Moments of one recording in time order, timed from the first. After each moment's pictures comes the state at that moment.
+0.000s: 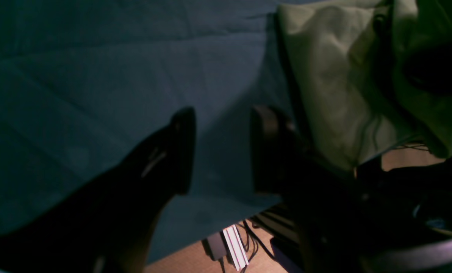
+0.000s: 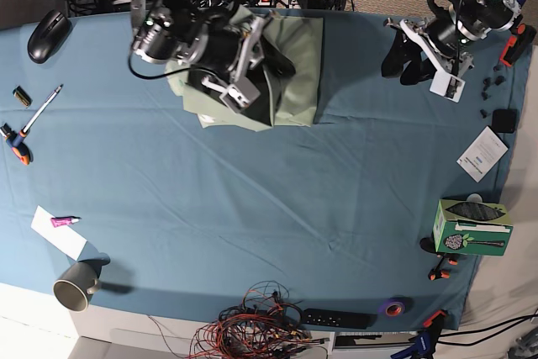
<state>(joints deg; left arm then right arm) 28.9 -7.4 -23.6 117.6 -42.8 -34.6 56.8 -17.5 1.3 -3.0 116.0 33.4 38.5 -65.7</state>
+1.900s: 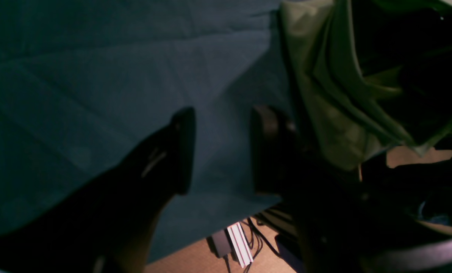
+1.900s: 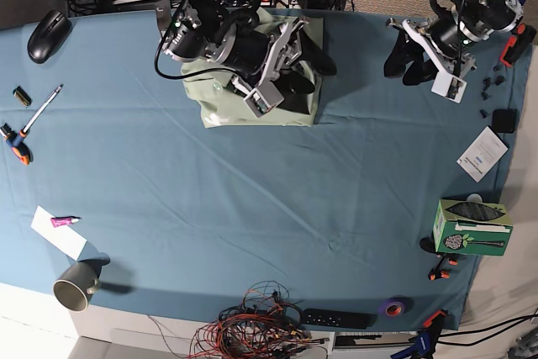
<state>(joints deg) 28.8 -8.5 -23.6 117.6 -42.8 -34.6 56.8 -17.5 -0.3 -9.1 112.4 36.0 32.9 -57.9</state>
